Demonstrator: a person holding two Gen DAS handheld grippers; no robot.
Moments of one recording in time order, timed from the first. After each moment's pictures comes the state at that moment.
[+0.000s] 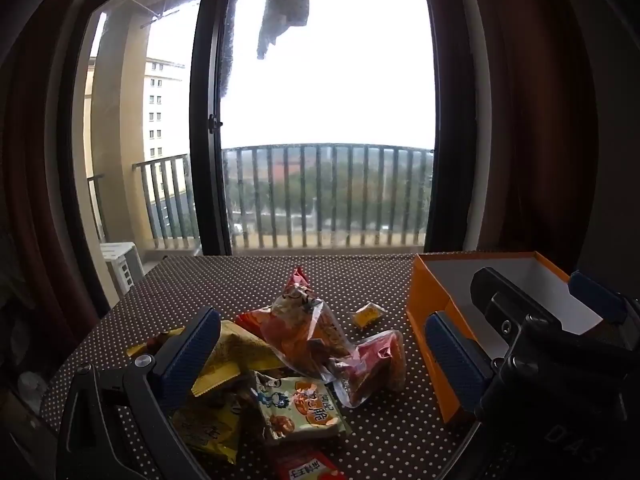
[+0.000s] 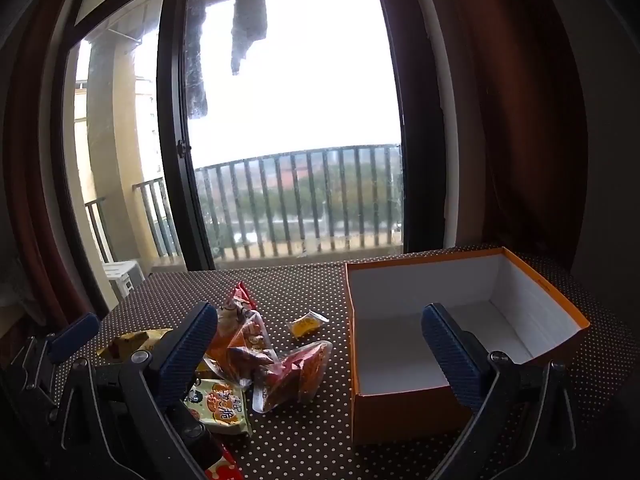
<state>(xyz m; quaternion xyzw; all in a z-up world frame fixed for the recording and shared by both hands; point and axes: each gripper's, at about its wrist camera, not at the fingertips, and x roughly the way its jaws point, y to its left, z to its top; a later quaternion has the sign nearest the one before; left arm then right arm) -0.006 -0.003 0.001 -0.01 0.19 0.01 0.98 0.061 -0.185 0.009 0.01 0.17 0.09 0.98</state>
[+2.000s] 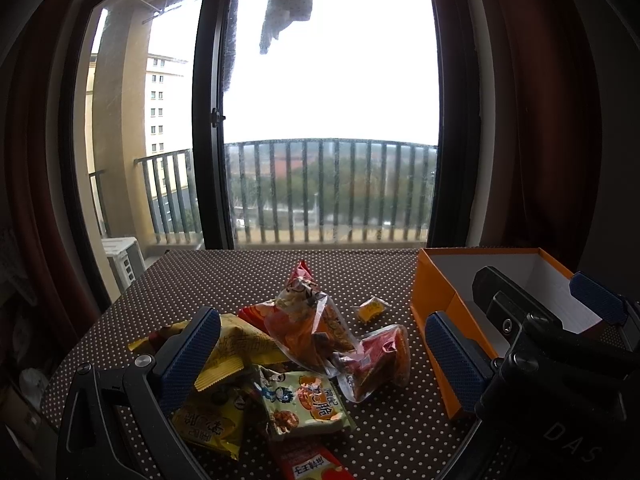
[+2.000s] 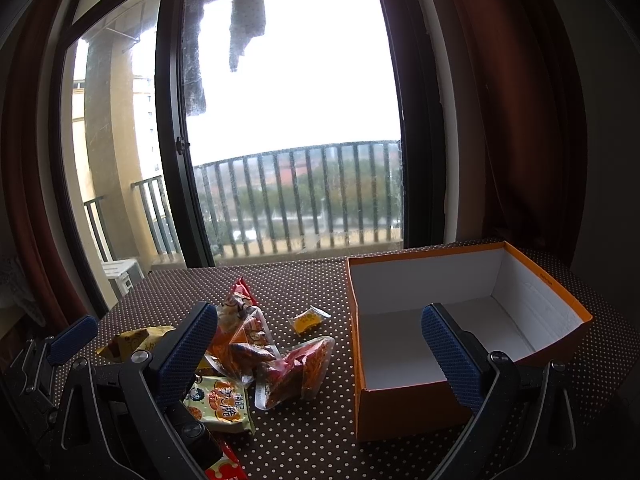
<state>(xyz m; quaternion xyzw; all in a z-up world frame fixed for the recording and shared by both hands) -0.005 -0.002 -0.002 -0.01 0.20 0.01 0.98 0.064 -0.183 0.007 0.01 0.18 0.09 0.98</state>
